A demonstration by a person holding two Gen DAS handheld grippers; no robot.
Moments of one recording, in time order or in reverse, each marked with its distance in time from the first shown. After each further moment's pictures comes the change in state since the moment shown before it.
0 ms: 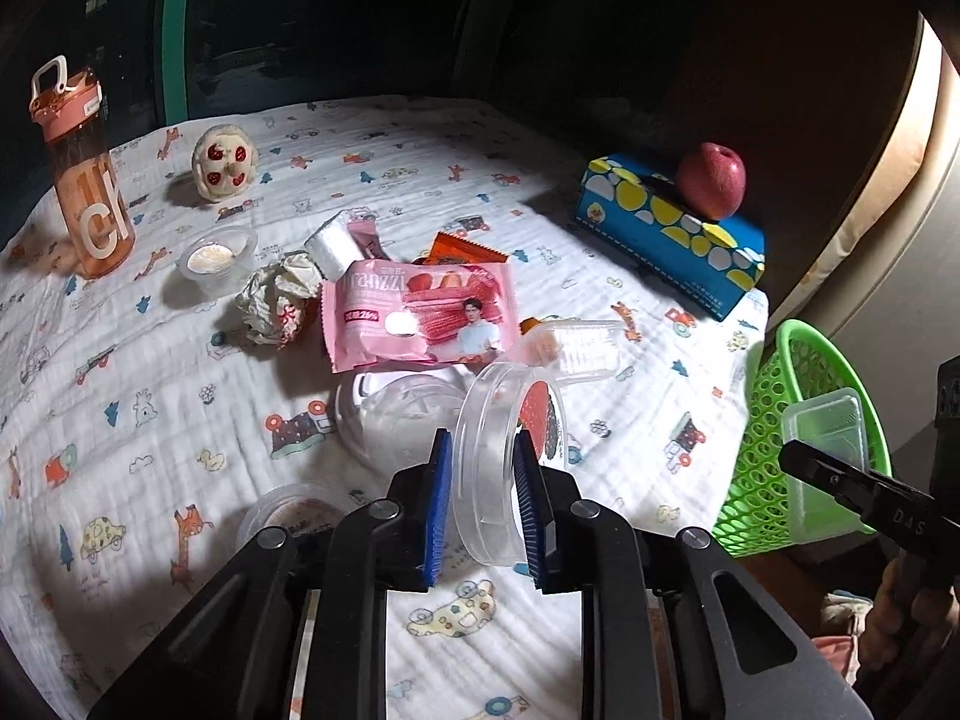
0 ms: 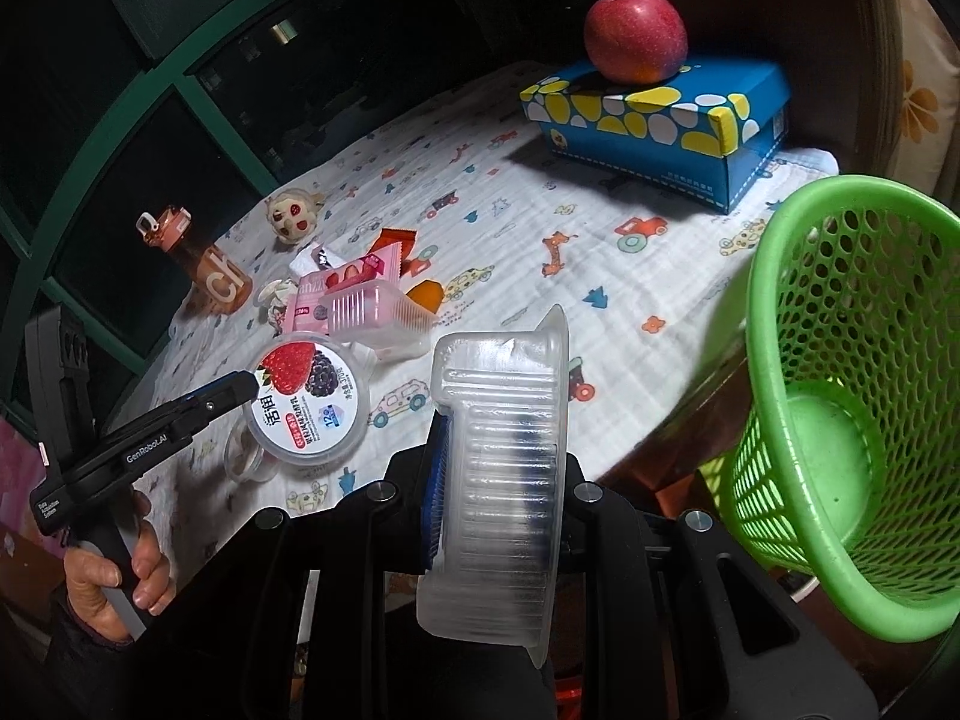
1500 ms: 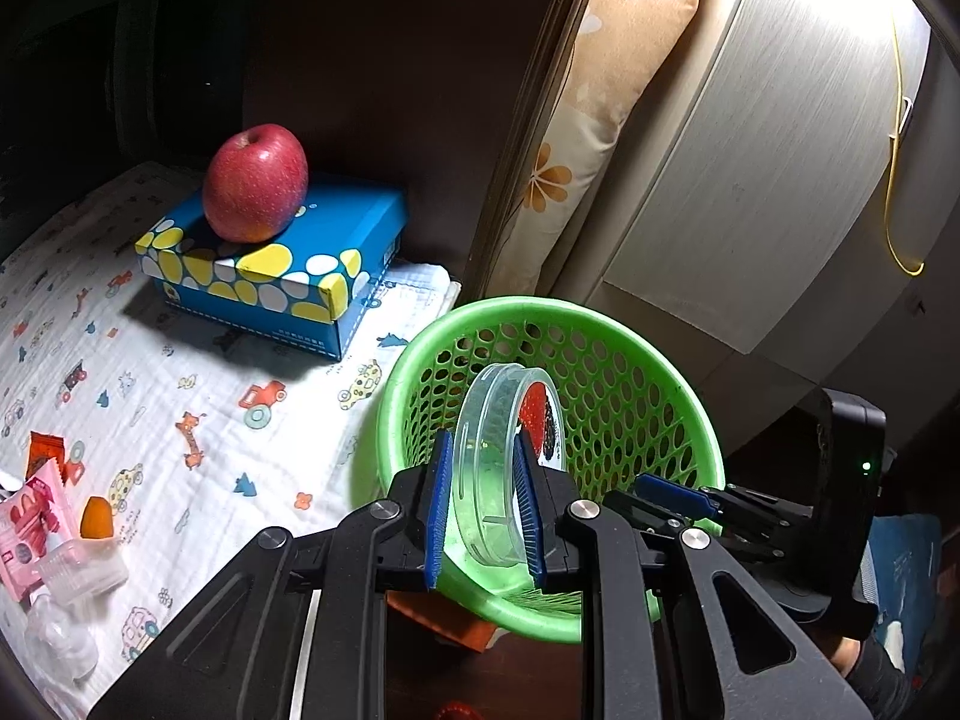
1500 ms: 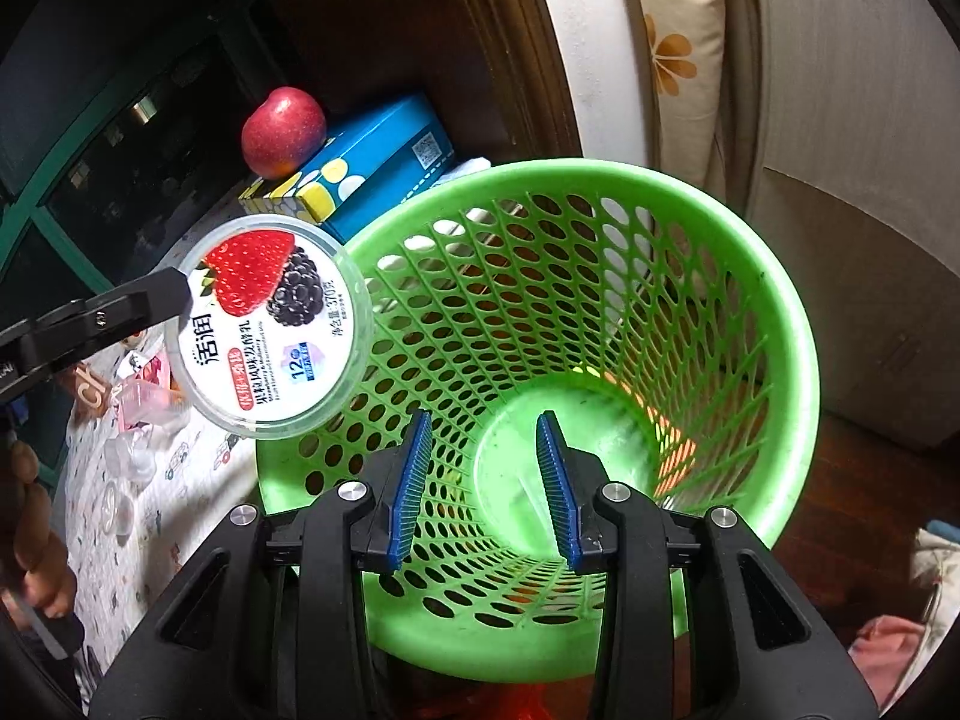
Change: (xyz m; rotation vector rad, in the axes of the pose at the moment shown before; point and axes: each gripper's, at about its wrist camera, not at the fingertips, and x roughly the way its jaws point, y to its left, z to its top) left arm 0.054 -0.285 0.043 0.383 0.099 -0.360; right arm -0.091 -0.181 -0.018 0.232 -0.105 -0.284
